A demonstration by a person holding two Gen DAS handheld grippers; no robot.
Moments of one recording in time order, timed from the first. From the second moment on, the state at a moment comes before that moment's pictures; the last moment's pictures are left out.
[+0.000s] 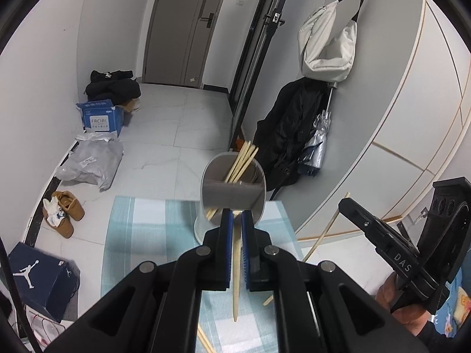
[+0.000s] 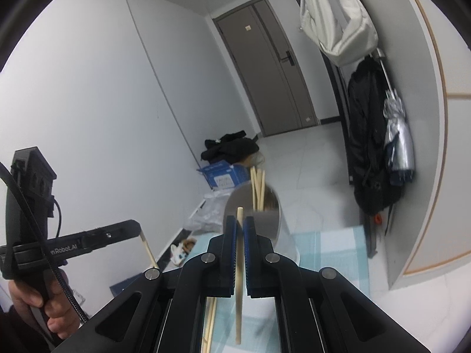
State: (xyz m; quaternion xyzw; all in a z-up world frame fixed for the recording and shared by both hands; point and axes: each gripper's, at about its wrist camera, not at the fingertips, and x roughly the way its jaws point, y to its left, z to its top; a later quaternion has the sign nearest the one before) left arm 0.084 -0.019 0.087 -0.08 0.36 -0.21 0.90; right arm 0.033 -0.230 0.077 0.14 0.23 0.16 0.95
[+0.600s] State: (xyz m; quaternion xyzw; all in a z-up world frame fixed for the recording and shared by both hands) left arm 0.174 -0.022 0.145 -0.13 0.32 -0.23 0.91; right arm 0.136 -0.235 0.152 0.13 0.18 0.16 0.96
